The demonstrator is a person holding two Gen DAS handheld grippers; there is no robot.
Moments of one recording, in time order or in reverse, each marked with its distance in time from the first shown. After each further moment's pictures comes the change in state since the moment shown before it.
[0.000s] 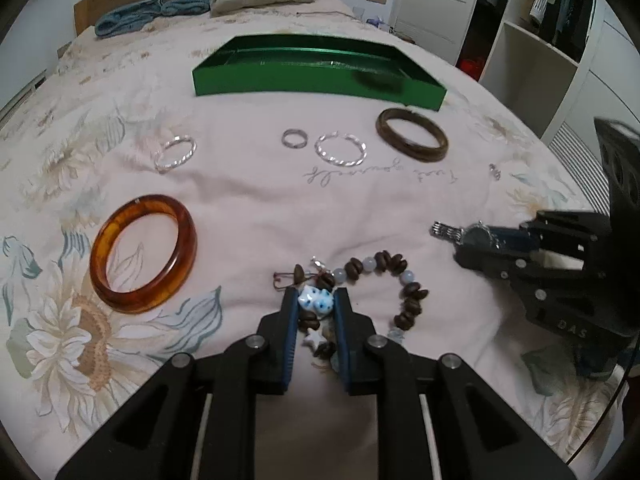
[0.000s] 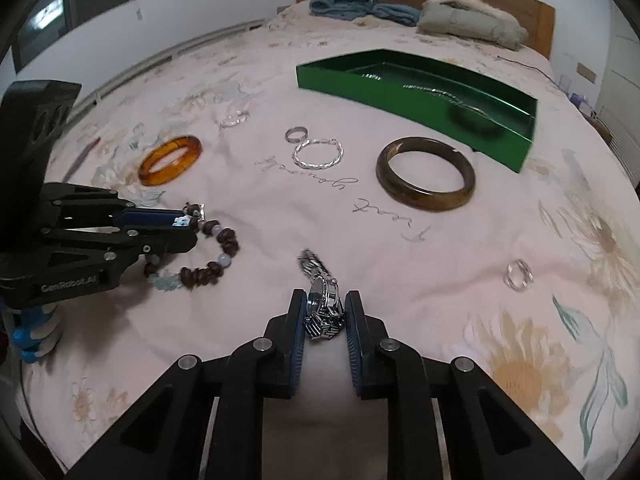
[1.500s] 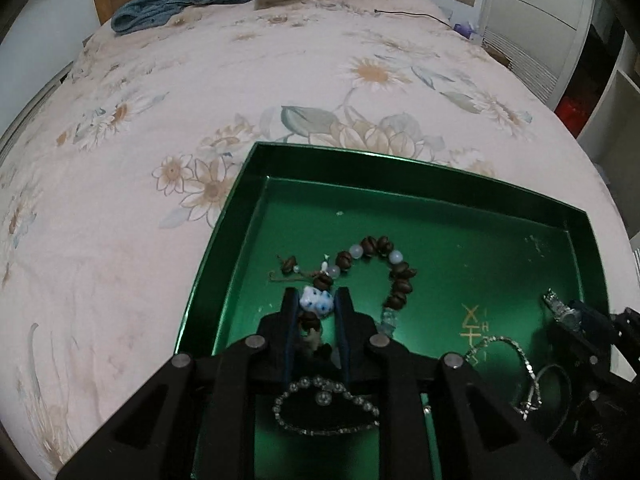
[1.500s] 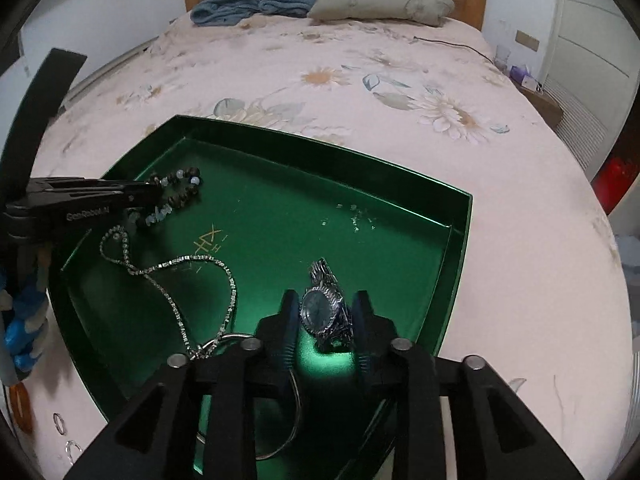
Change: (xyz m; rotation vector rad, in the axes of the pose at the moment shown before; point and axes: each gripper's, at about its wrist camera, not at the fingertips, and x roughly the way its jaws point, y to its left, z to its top) left arm 0.193 0.070 0.315 -0.124 0.076 0.199; right arm 0.117 -0.198 0.209 0.175 0.054 -0.218
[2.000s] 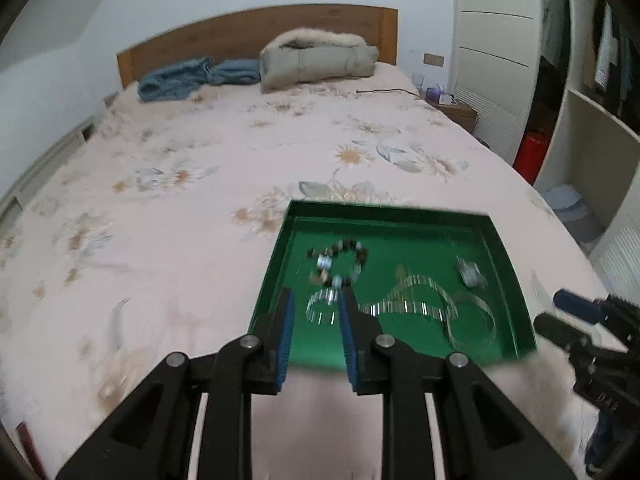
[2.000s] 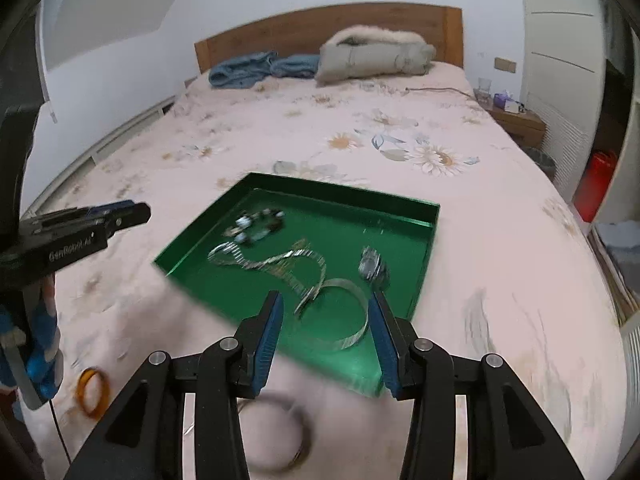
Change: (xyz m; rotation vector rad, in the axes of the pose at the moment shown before) left arm -0.181 0.008 -0.095 0.053 -0.281 0.016; right arm -0.146 0.038 -0.069 0.094 -0.211 0.069
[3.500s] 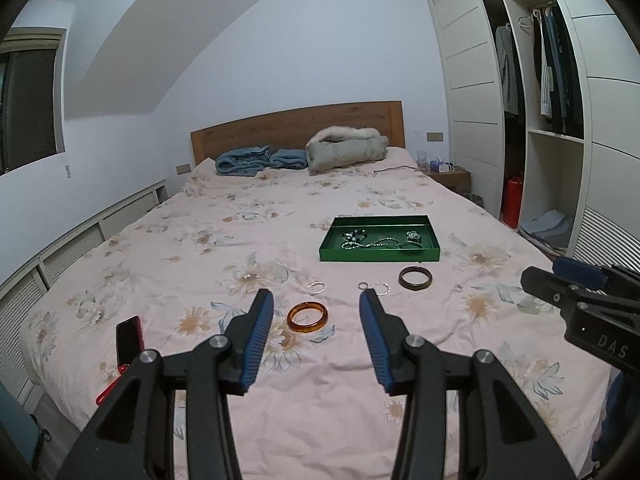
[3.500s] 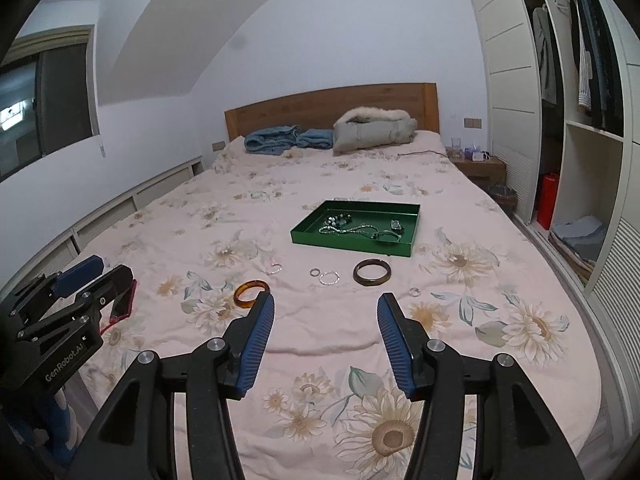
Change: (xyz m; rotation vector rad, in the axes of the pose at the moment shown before) left arm -0.376 -0.018 -0.255 -0.013 -0.346 0.148; right arm -0.320 0.140 -0.205 0.030 -0.271 -0.020
